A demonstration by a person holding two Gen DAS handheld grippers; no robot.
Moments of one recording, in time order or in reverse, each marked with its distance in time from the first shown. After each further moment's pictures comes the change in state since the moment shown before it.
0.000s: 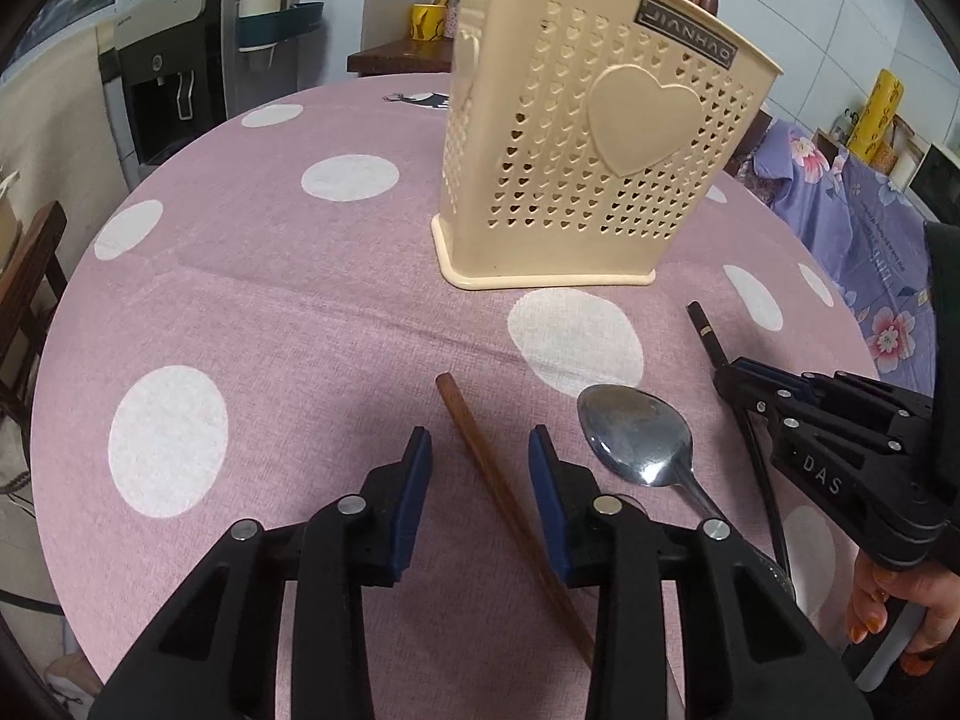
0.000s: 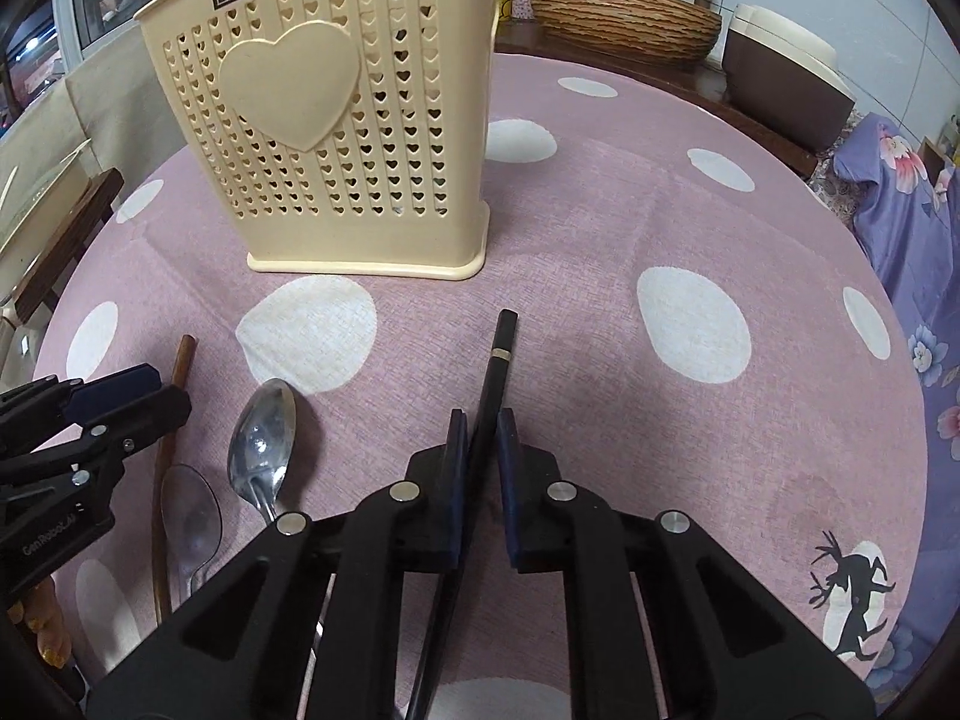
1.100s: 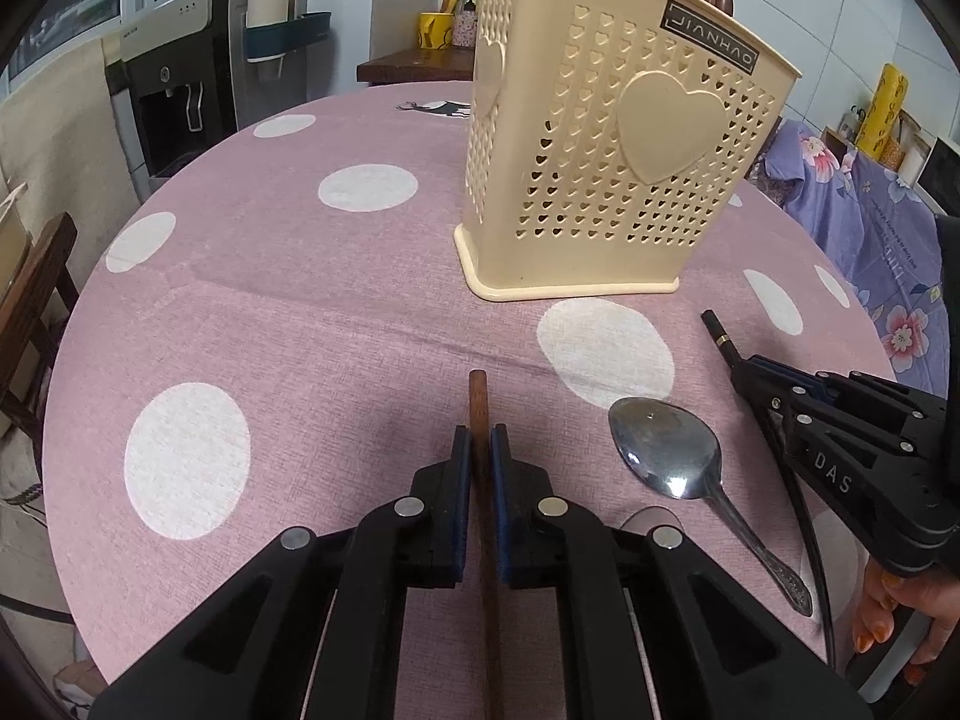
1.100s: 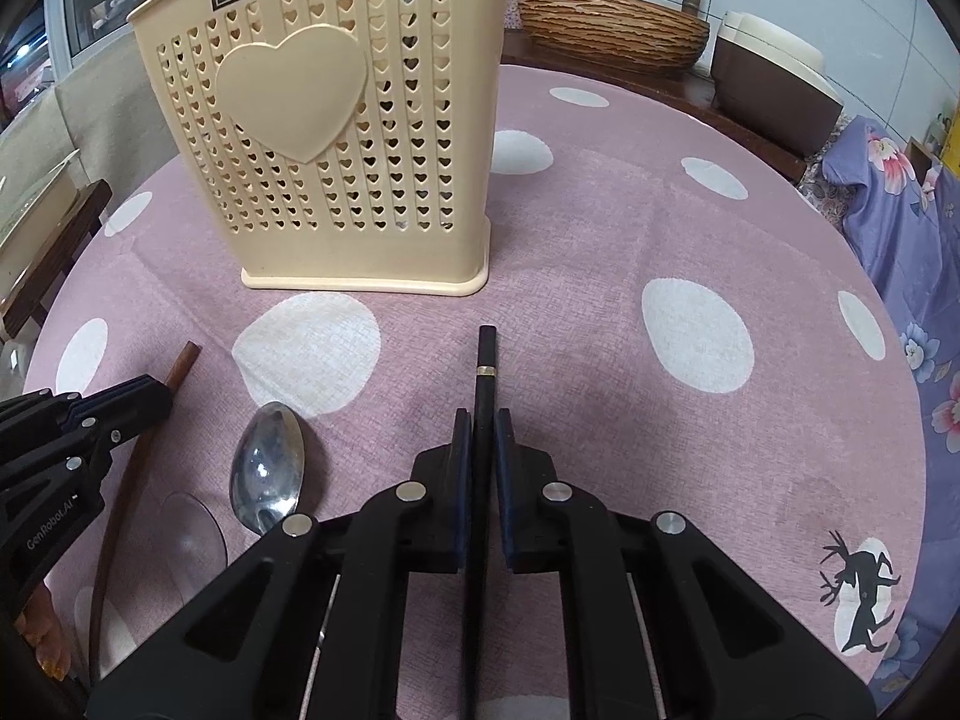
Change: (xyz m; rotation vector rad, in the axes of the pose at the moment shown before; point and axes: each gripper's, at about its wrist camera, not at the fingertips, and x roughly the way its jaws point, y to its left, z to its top) left arm 0.002 0.007 0.001 0.006 -0.023 0.034; right arm 0.004 0.008 0.002 0.010 -0.032 -0.034
